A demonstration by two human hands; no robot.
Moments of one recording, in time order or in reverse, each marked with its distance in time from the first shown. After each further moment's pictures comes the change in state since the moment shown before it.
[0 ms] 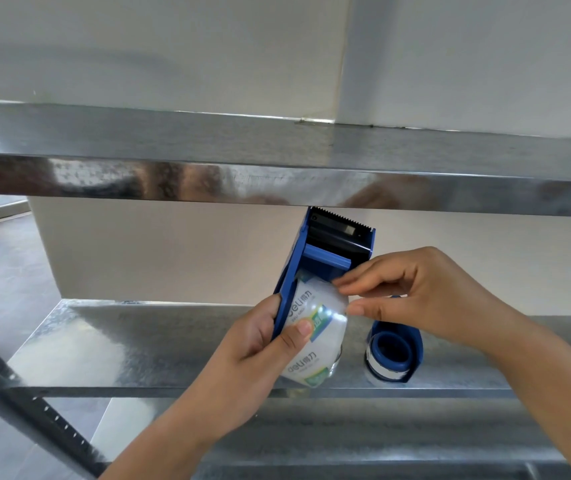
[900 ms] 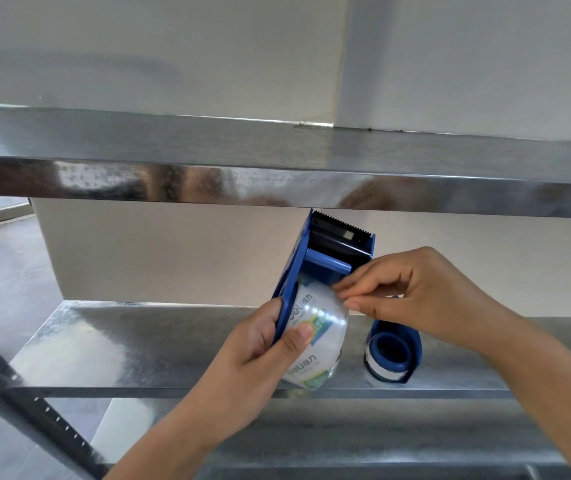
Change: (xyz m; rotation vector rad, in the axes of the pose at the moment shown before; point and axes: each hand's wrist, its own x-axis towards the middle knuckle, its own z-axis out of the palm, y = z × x) left_hand -0.004 -0.001 0.002 0.043 0.014 0.000; right_hand -0.001 -0.003 0.001 -0.048 -0.007 -0.010
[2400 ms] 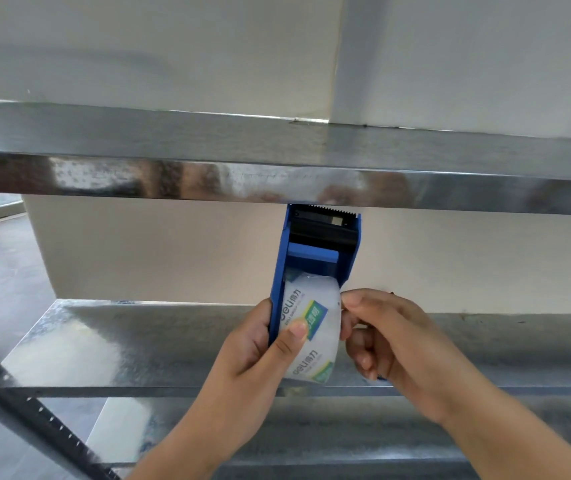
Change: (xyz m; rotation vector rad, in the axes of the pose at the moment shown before) left_hand -0.004 -0.005 0.013 -0.120 0.070 0.068; right_hand -0.027 -0.008 0.046 0.615 0.183 0.455
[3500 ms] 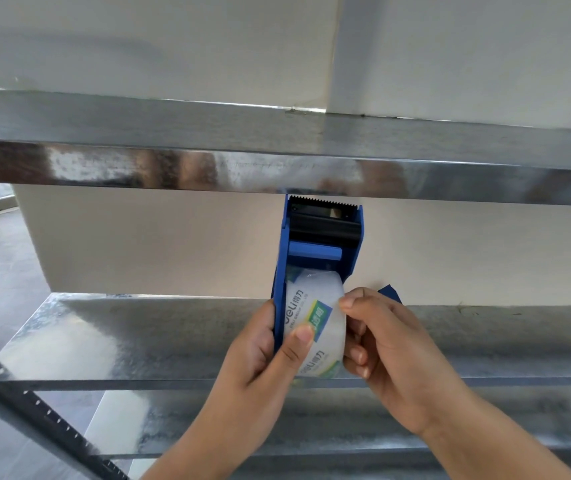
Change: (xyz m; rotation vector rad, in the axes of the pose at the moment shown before) left_hand -0.007 -0.004 0.010 0.088 0.005 0.092; right_hand -0.007 0.006 0.014 0.226 0.062 0.017
